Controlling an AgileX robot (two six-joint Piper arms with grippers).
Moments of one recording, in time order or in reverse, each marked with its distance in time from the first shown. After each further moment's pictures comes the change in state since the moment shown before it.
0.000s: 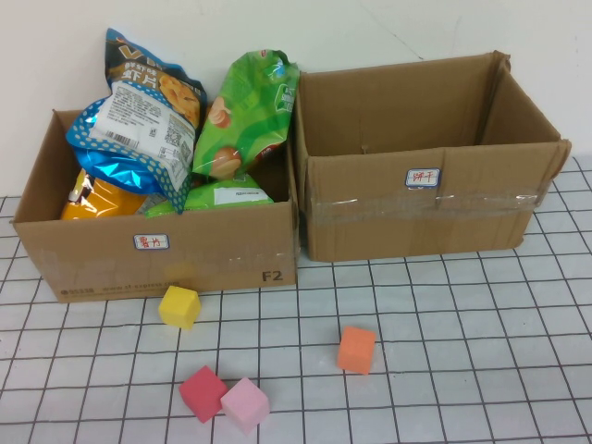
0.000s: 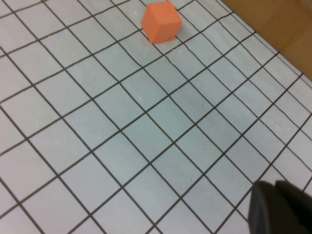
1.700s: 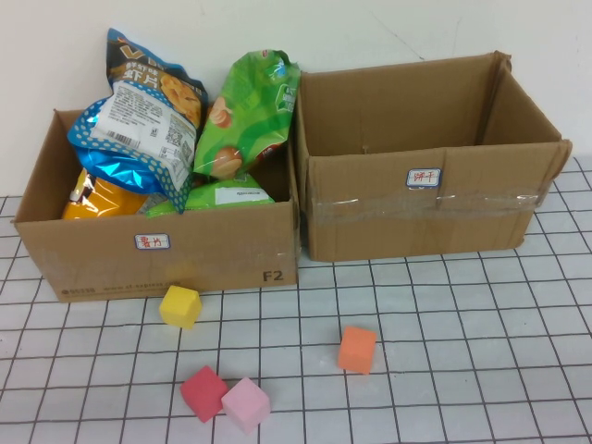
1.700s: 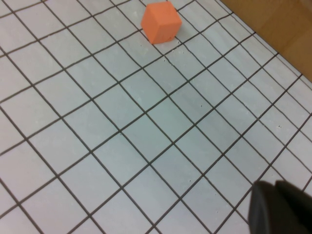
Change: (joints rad) right arm 0.000 0.000 0.000 -0.002 0.000 0.000; left arm -0.243 0.168 -0.214 0.719 0.083 -0.723
